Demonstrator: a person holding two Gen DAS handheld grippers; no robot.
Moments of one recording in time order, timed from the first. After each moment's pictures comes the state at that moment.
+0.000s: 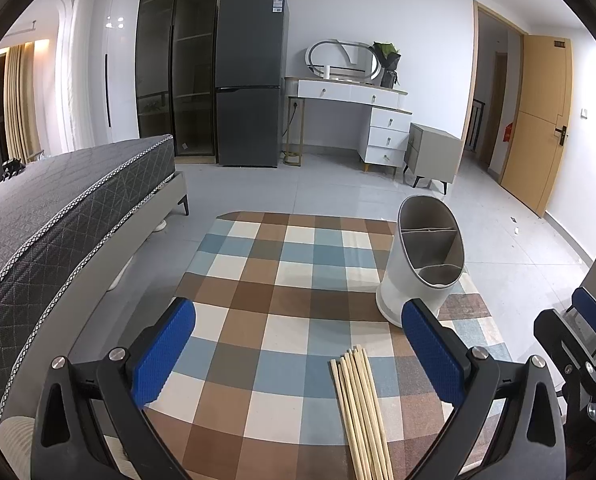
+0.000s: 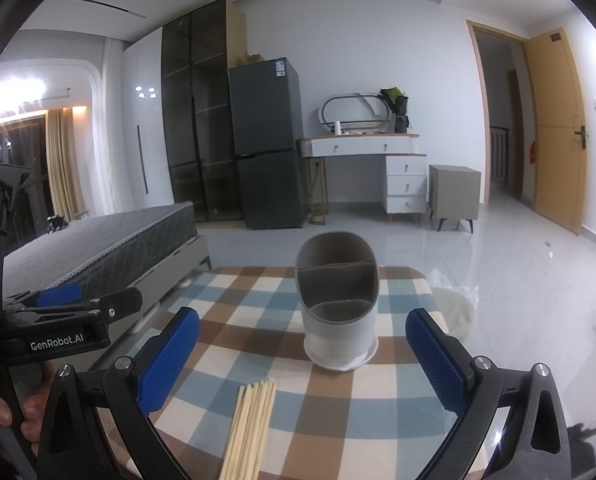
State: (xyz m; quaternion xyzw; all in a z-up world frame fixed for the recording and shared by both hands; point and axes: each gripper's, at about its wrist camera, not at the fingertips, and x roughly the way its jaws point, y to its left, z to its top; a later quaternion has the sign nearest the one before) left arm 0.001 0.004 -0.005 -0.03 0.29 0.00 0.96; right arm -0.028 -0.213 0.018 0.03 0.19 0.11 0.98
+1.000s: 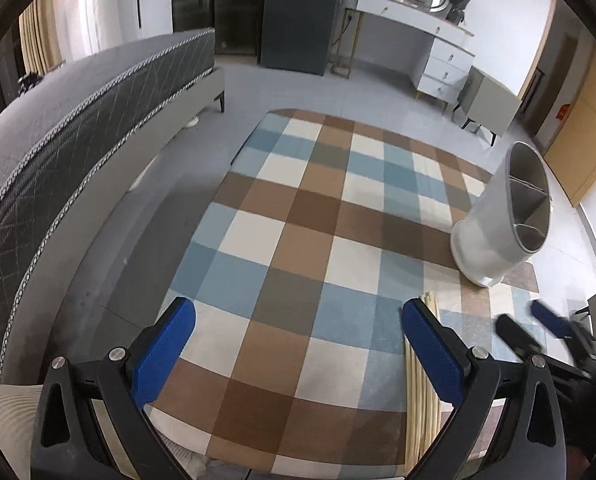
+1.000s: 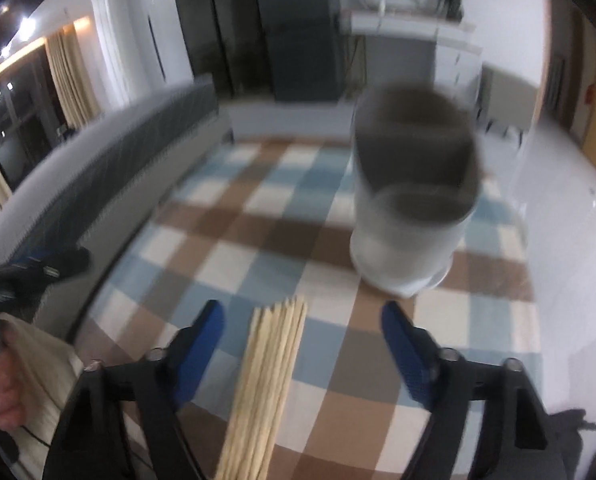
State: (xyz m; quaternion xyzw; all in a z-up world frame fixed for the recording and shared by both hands) left arm 0.048 0.069 -0.064 -0.09 0.46 0.06 0.88; right arm 0.081 -0.151 -0.074 -0.02 0.43 0.18 0.88
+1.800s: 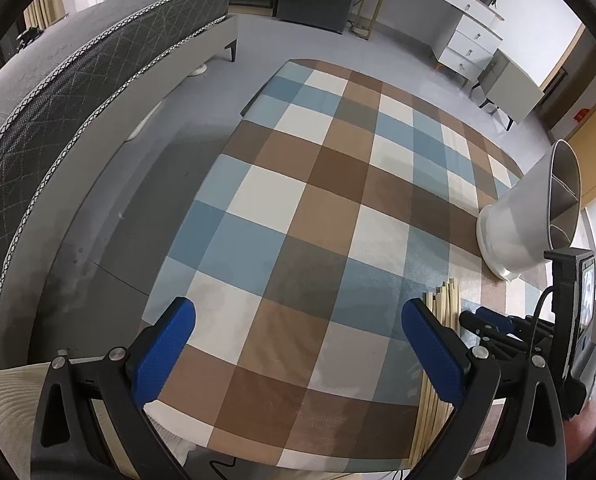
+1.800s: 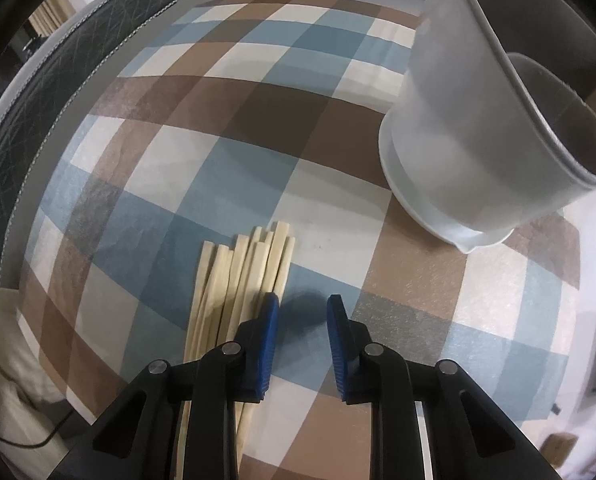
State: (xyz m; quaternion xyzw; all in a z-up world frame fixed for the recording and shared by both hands) left arm 0.065 0.097 -0.086 -0.14 0.53 0.06 0.83; right arm 0.132 -0.126 -0.145 -0.11 0.61 0.16 0.77
